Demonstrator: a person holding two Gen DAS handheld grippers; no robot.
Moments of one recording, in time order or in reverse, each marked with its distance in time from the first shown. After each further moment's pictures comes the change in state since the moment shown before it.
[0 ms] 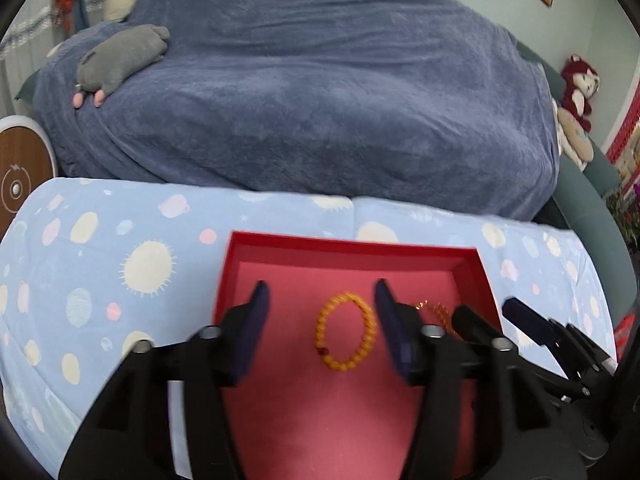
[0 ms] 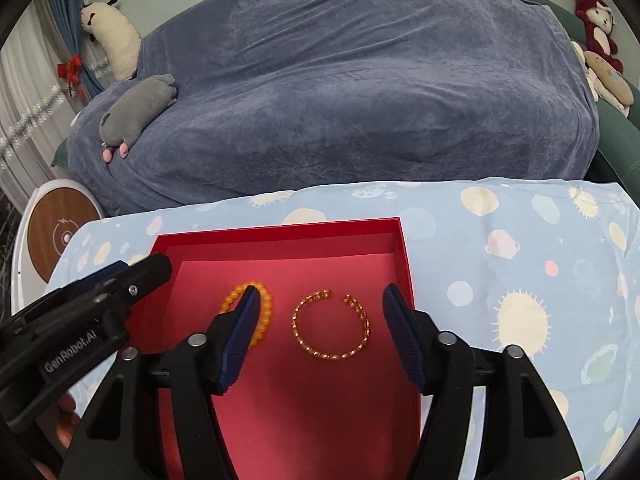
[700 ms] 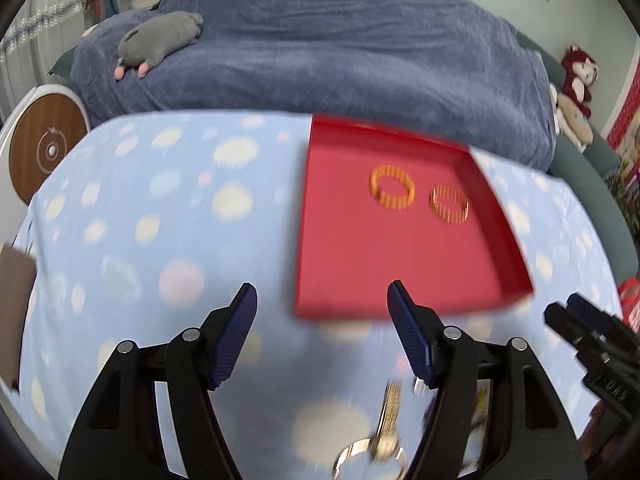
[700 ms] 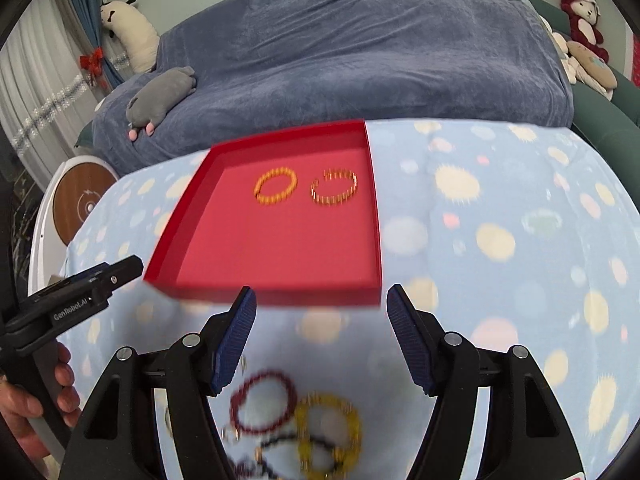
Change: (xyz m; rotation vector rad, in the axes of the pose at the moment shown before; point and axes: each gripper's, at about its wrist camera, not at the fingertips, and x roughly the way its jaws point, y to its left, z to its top) left arm -0.108 0.048 -0.134 0.003 0.059 0.048; right arm -0.127 -0.014 -0.138 0.001 0.015 0.013
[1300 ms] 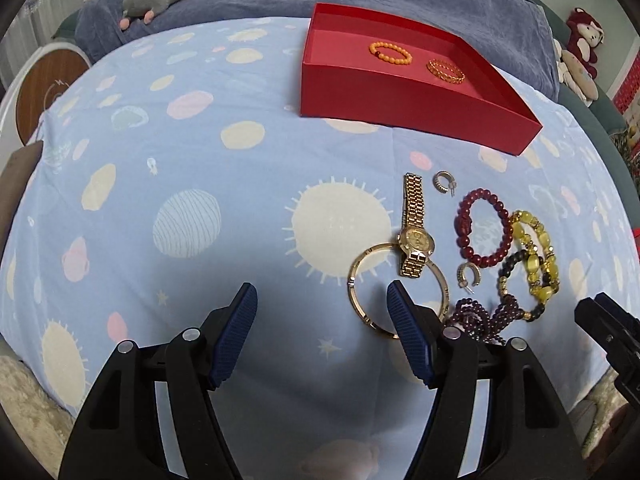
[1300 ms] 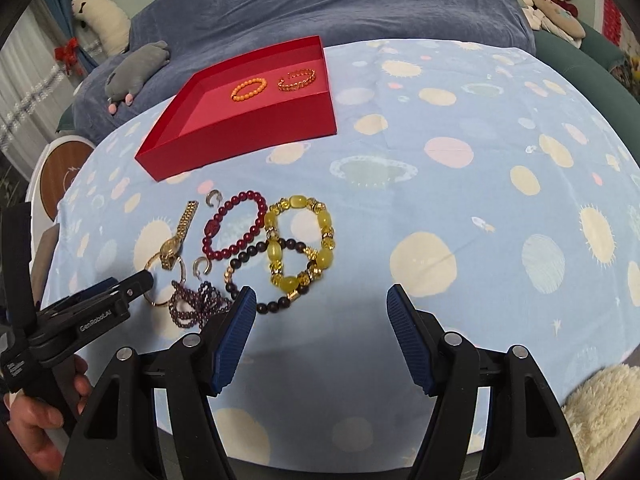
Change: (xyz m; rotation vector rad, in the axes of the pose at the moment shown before) left arm -0.003 -0.001 -0.131 0.021 0.133 0.034; right arm -0.035 -0.011 -0.127 0.081 0.110 -0.066
